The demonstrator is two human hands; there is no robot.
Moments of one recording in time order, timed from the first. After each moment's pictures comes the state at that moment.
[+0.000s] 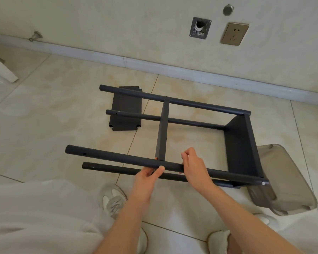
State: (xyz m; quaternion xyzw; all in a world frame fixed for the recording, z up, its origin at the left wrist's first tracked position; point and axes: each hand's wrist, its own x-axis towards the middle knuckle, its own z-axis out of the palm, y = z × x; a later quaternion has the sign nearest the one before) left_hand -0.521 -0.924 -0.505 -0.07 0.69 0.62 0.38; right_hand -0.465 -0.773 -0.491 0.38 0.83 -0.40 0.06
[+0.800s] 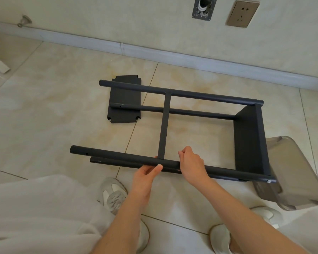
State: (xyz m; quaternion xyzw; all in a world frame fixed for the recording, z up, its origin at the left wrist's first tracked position) left_hand -0.525 -0.932 -0.545 -0.12 0.66 0.63 0.40; right_hand -0.477 -0.777 -0.514 0.38 0.86 -0.30 0.13
